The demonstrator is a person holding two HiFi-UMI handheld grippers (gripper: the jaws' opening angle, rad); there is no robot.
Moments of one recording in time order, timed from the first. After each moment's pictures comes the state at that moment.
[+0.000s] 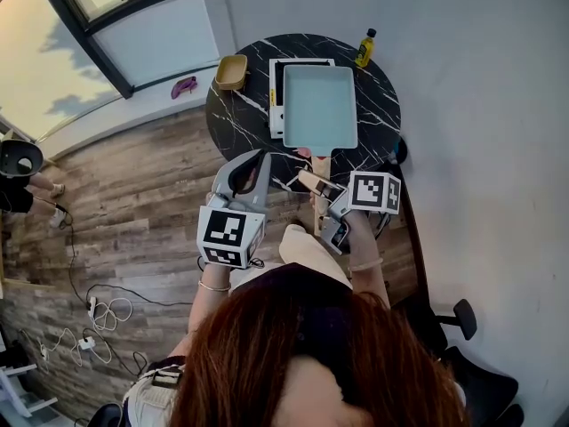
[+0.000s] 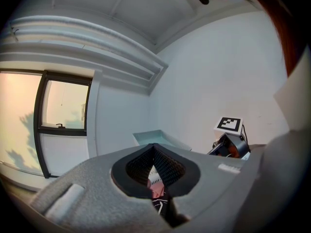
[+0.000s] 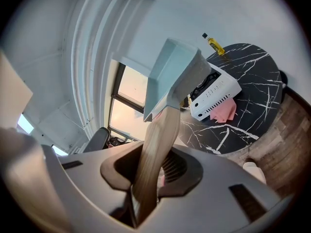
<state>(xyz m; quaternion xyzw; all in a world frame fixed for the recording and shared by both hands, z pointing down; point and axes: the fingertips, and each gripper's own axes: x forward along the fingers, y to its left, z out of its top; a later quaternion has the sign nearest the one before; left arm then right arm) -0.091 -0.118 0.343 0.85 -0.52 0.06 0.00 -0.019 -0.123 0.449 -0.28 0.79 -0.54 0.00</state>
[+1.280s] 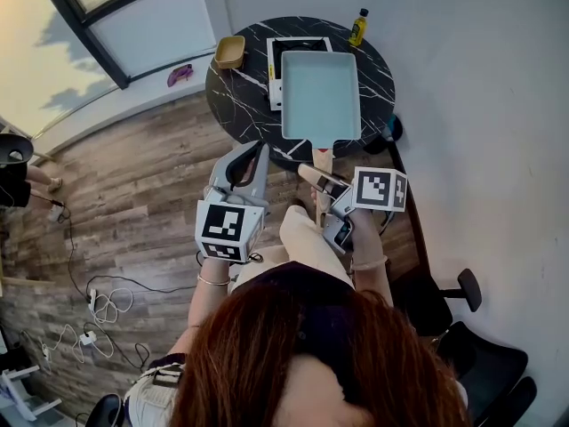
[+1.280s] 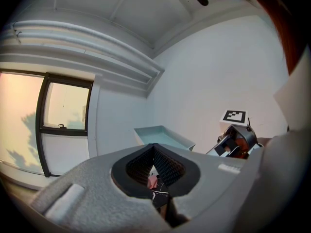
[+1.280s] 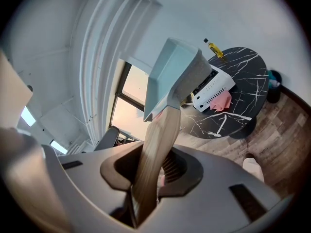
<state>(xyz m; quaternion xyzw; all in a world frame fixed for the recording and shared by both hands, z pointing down) -0.100 -0.035 0.348 0.86 -0.52 0.05 0.00 -0.025 -0.028 0.432 -0.29 0.80 -0.52 0.01</state>
